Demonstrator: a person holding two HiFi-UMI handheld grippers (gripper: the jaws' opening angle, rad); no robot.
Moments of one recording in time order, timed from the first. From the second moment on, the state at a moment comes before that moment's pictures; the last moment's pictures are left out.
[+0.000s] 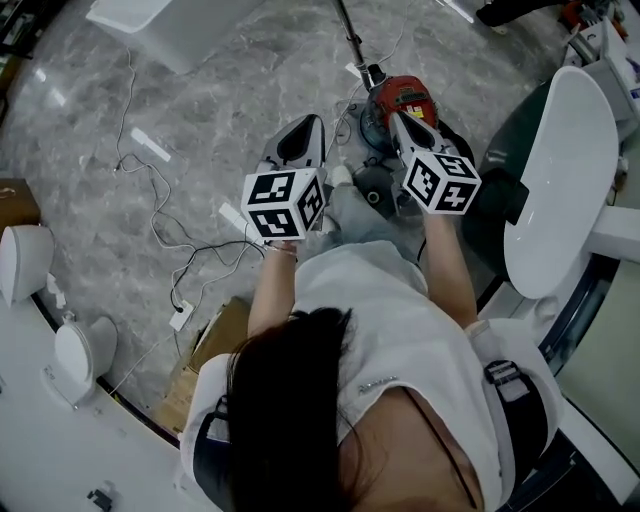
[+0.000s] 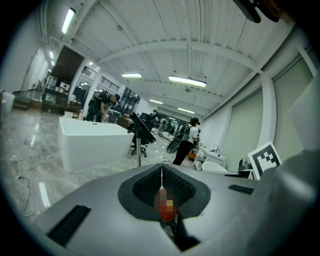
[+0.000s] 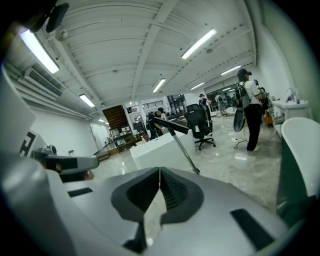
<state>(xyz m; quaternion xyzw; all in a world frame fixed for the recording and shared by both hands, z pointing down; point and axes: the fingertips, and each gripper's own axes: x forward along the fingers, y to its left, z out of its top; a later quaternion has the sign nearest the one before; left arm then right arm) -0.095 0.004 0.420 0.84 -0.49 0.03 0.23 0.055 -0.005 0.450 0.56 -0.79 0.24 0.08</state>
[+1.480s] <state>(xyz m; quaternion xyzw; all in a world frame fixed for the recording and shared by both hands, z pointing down) -0.078 -0.224 0.447 0.81 -0.53 0.07 0.25 0.048 -0.258 0.453 0.49 -0.84 0.16 0.13</state>
